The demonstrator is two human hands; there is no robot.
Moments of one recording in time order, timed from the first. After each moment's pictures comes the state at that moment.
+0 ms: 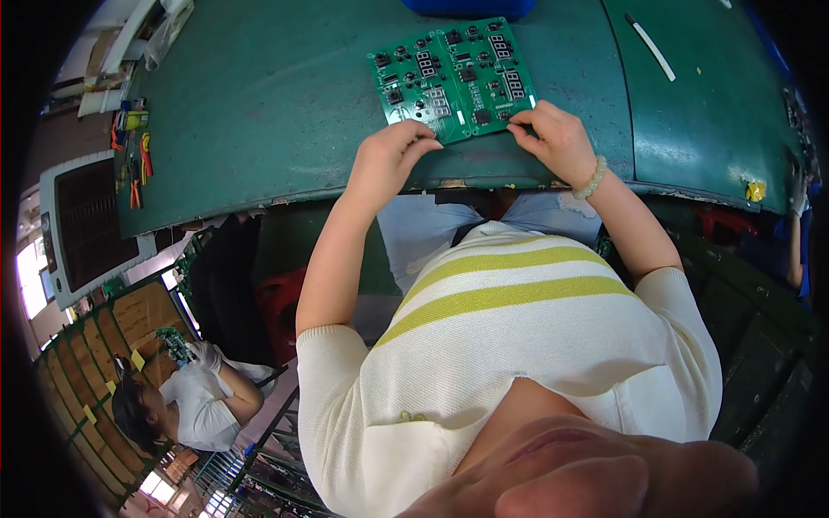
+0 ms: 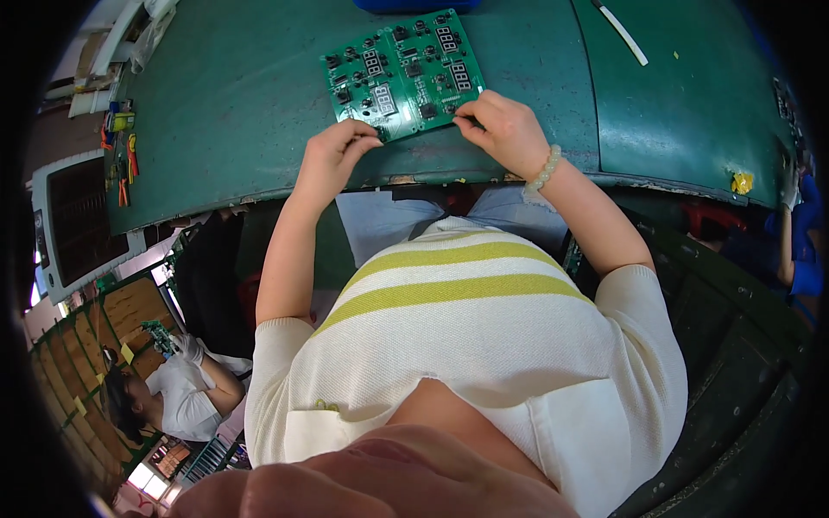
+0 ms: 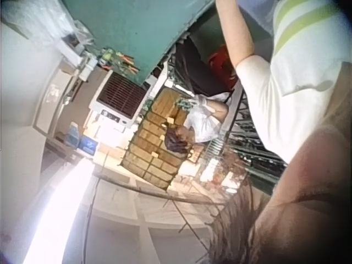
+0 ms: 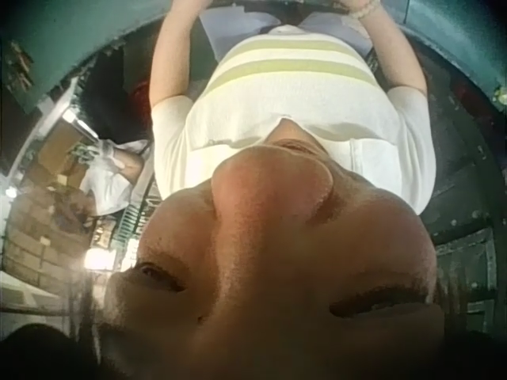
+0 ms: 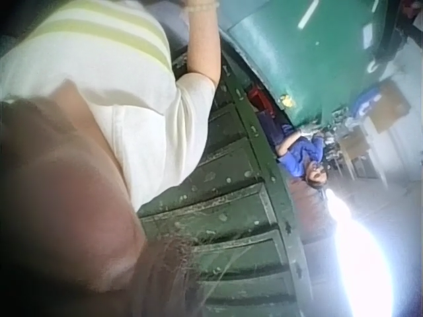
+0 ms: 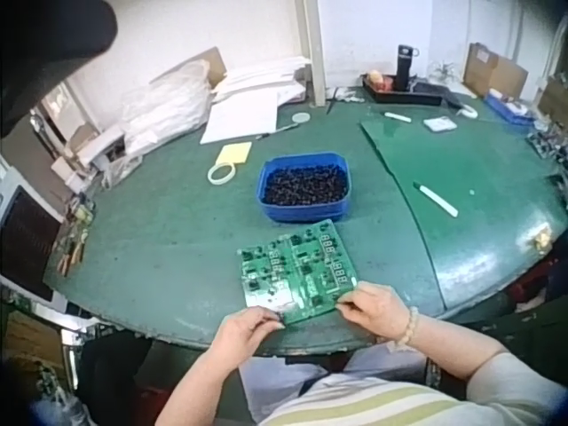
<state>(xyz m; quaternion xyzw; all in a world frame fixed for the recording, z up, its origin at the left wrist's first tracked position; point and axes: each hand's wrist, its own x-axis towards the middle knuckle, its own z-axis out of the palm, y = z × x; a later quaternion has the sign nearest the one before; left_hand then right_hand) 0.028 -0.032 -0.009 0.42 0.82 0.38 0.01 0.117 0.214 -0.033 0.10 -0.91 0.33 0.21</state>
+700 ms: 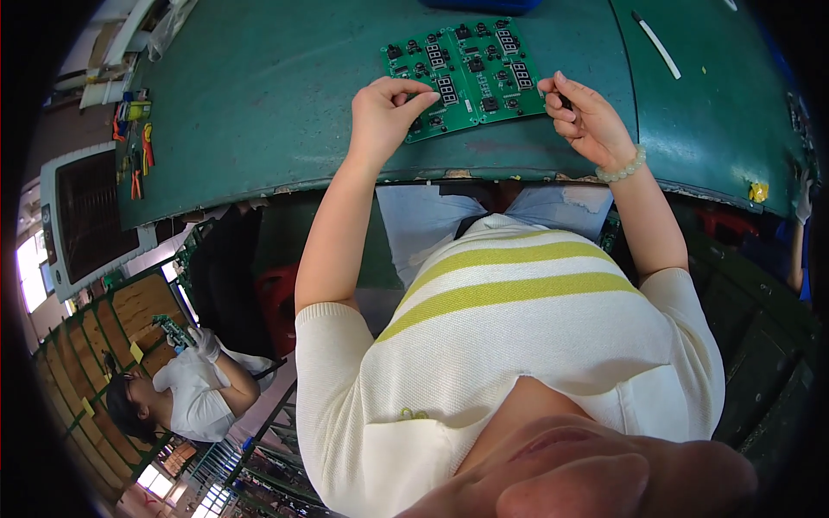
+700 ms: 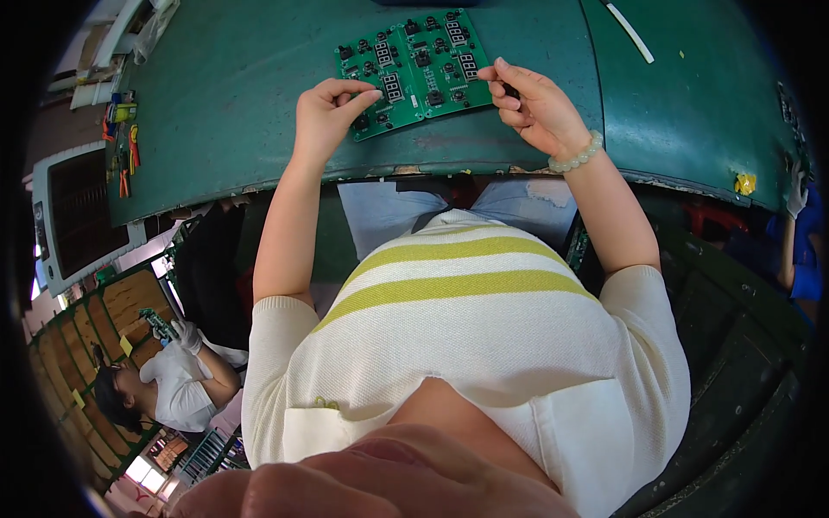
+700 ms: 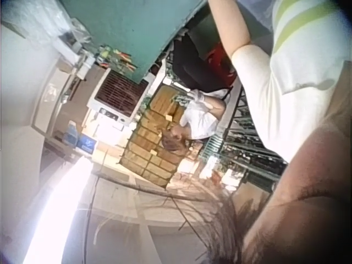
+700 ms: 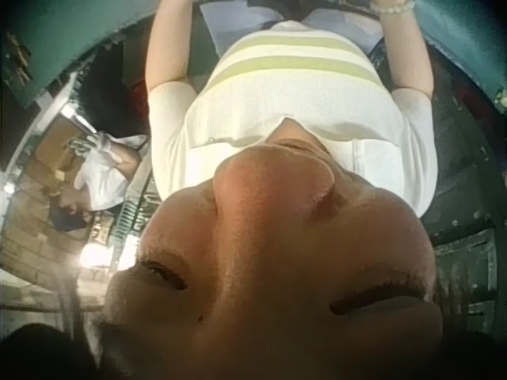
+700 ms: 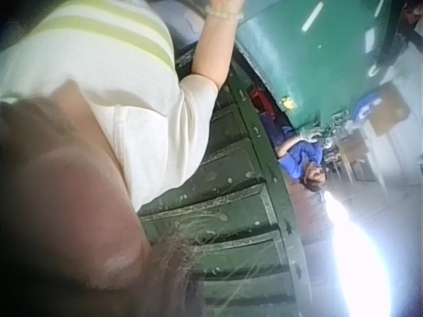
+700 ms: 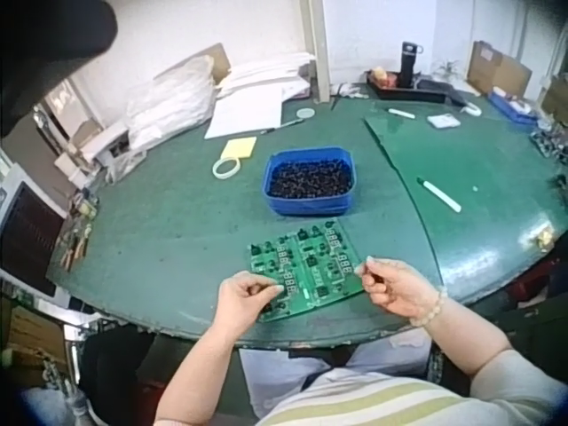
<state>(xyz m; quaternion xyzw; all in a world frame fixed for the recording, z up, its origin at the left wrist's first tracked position) 0.000 -0.016 -0.005 0.20 0.86 0.46 0.09 0.115 0.246 -0.010 -0.18 -0.38 0.90 -0.12</state>
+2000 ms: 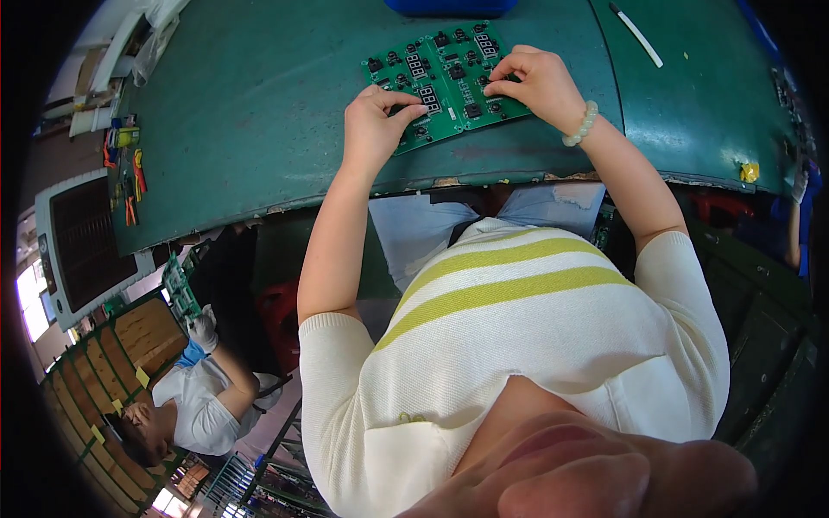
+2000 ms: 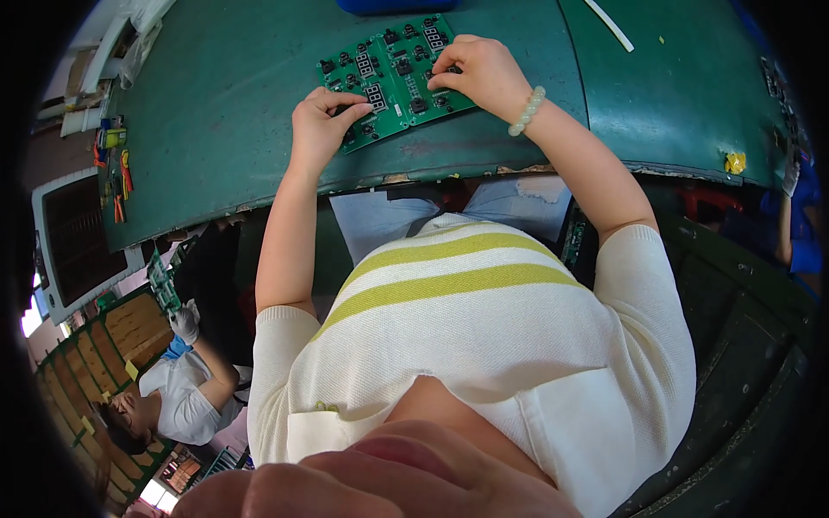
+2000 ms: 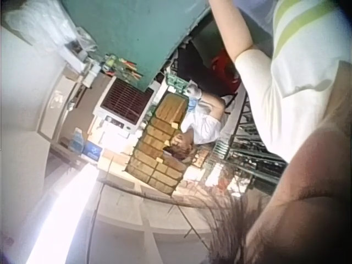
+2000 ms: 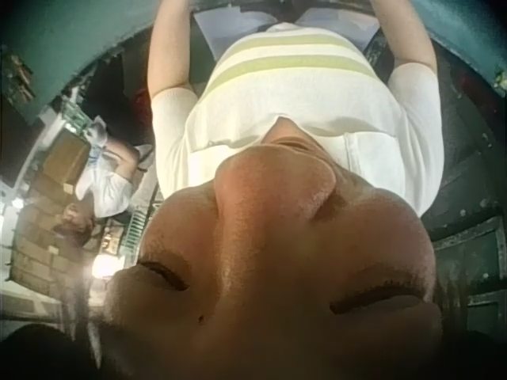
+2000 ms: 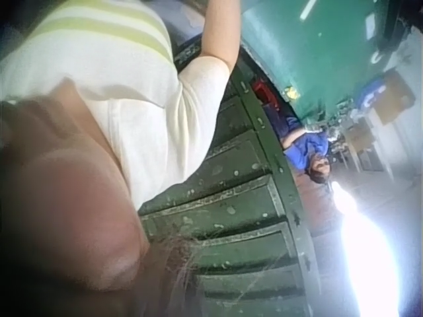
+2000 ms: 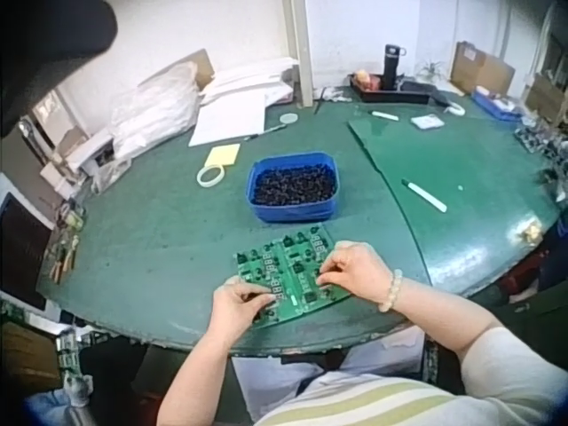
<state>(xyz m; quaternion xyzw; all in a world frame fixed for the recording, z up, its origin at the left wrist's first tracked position) -0.007 -0.008 -0.008 0.22 0.89 0.40 0.09 0.065 0.231 -0.012 0.00 -0.89 0.44 0.11</state>
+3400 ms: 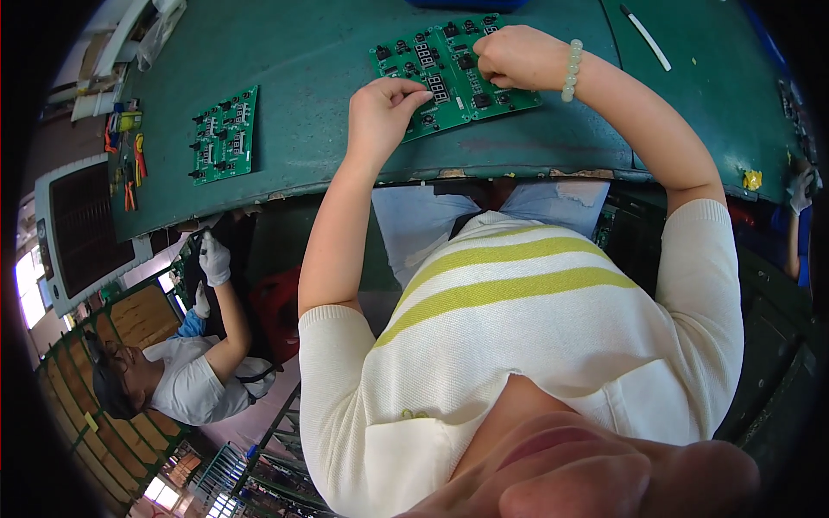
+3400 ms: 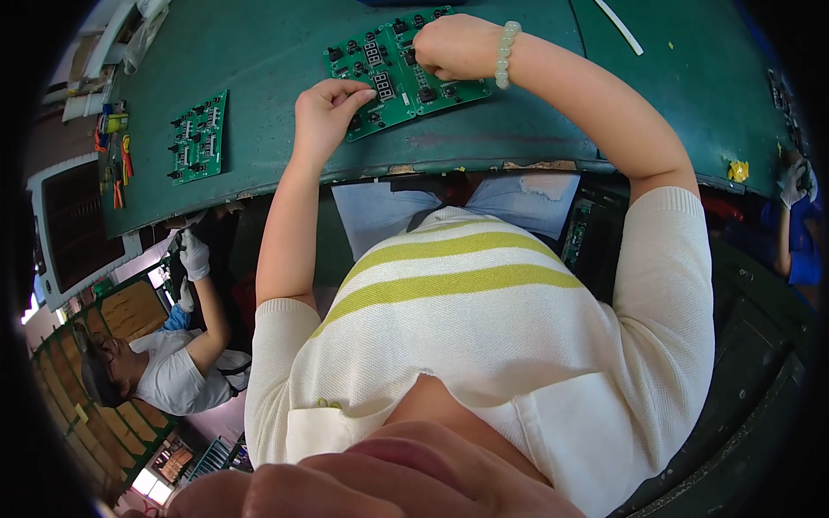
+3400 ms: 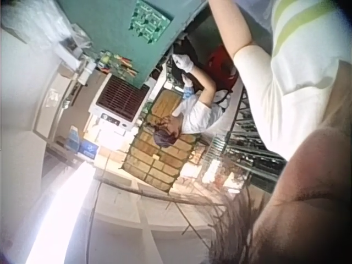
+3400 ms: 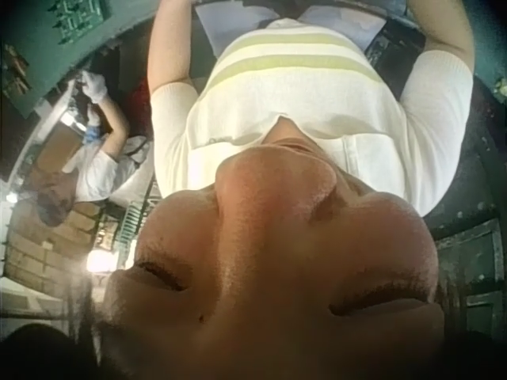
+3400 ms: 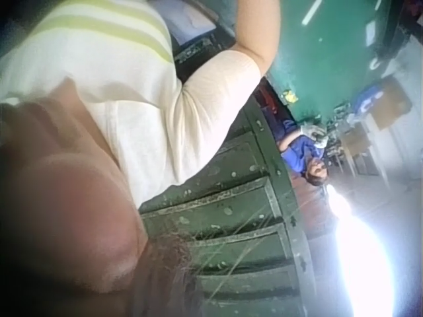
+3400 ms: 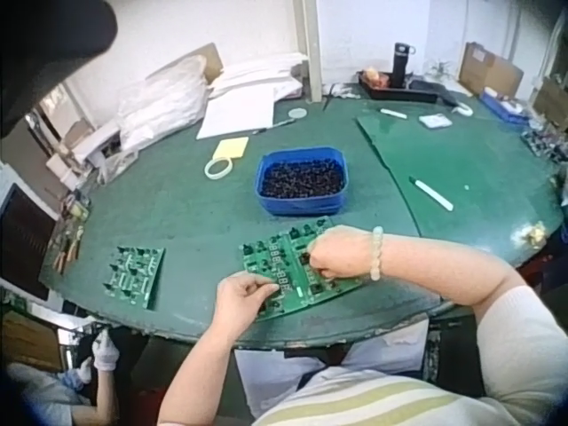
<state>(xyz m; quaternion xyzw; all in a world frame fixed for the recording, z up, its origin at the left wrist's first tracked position) -0.001 -0.009 -0.005 0.21 0.88 0.42 0.08 0.016 0.225 0.015 0.31 -0.95 0.05 -0.09</state>
